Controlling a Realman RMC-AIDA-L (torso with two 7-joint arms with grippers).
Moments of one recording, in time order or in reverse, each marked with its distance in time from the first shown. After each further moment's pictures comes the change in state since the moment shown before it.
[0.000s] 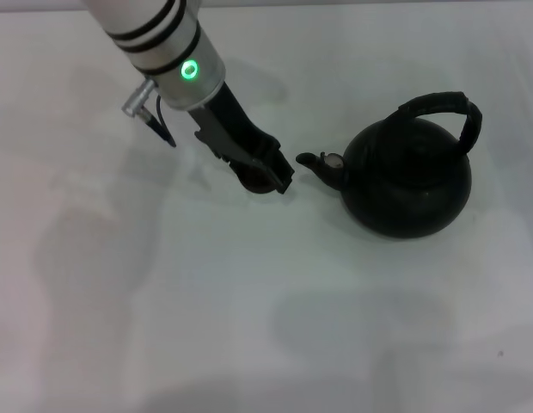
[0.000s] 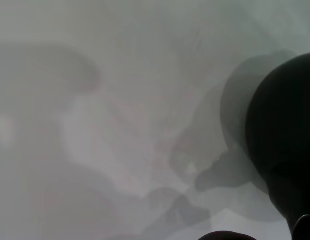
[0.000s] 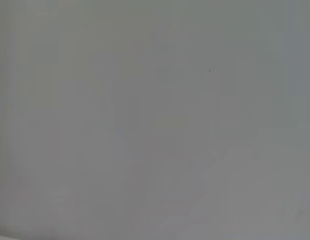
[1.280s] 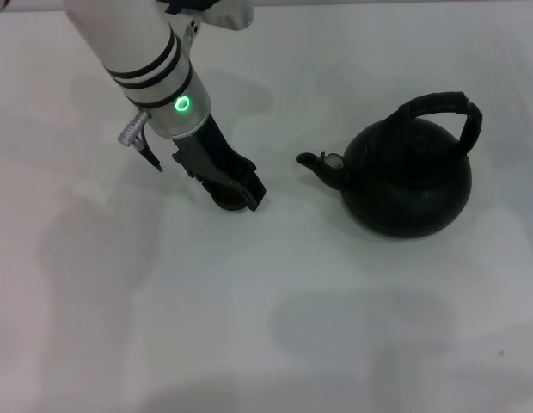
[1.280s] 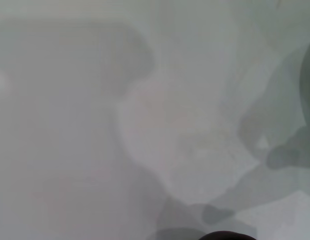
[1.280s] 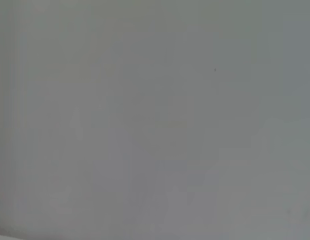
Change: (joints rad) left arm -0.007 0.001 0.160 -0.122 -0.026 0.136 -0.086; right arm 0.005 0.002 0.000 0.008 -0.003 0.001 0.000
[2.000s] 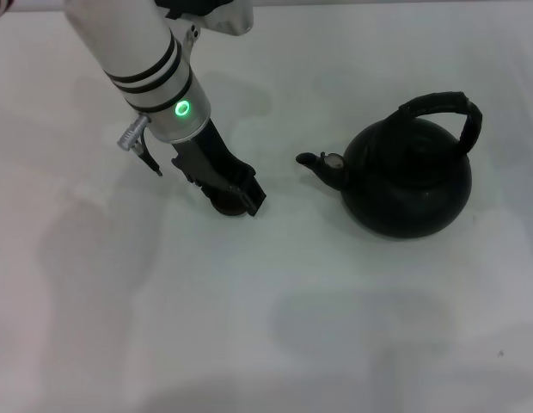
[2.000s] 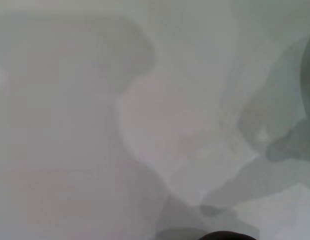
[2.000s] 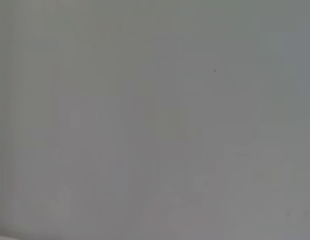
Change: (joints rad) left arm 0.000 -0.003 0.001 -0.008 0.000 -0.005 -0.001; right arm 0.000 0.000 0.000 -0.001 0.000 0.001 0.000
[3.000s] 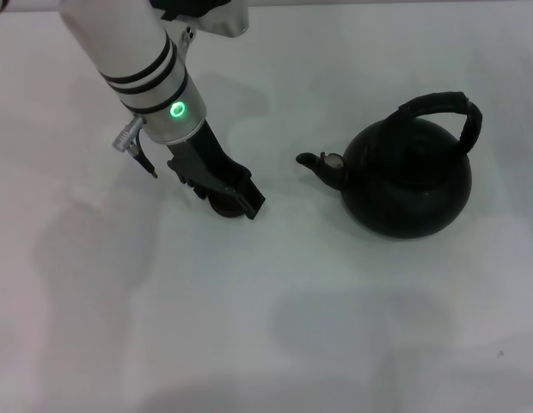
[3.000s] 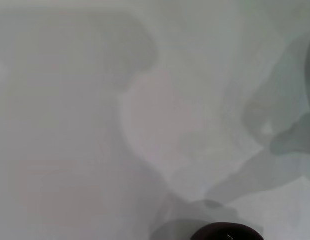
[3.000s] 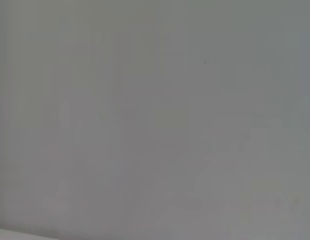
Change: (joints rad) left arm 0.013 0.004 0.000 0.019 0.008 -0.020 -0.008; right arm -0.018 -0.002 0.006 0.004 0.003 0.001 0.000
